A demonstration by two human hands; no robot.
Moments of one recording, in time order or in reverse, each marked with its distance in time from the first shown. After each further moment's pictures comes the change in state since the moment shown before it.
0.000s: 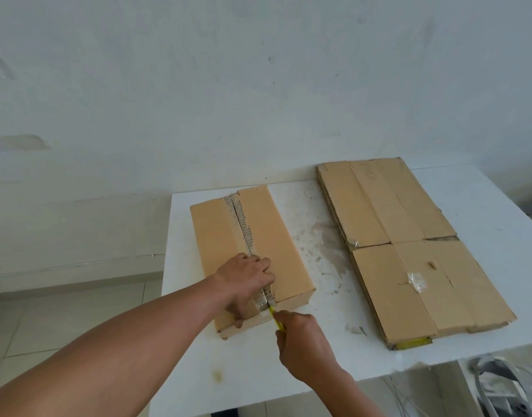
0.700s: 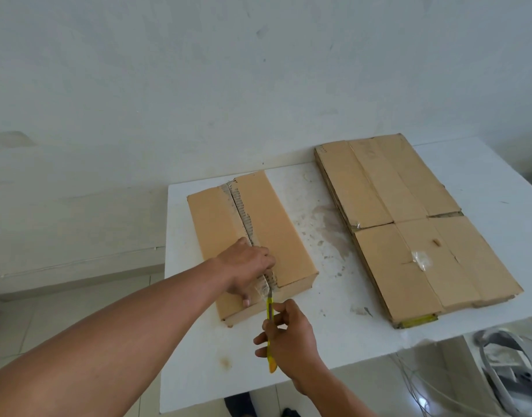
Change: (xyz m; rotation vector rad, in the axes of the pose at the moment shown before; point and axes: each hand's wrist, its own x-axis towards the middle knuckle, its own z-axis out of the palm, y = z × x) left_hand 0.016 -0.011 0.008 -0.093 0.001 0.044; right_hand -0.011 -0.020 0.031 0.963 -0.016 0.383
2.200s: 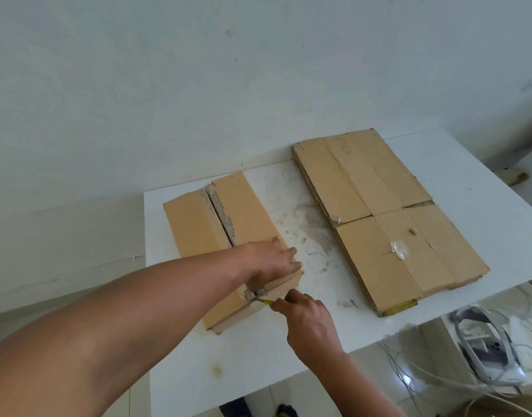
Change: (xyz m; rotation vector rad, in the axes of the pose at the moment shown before) left_hand 0.033 0.044 -0.056 0.302 -0.216 0.211; right_hand 0.026 0.007 -0.043 -1.131 0.225 -0.584
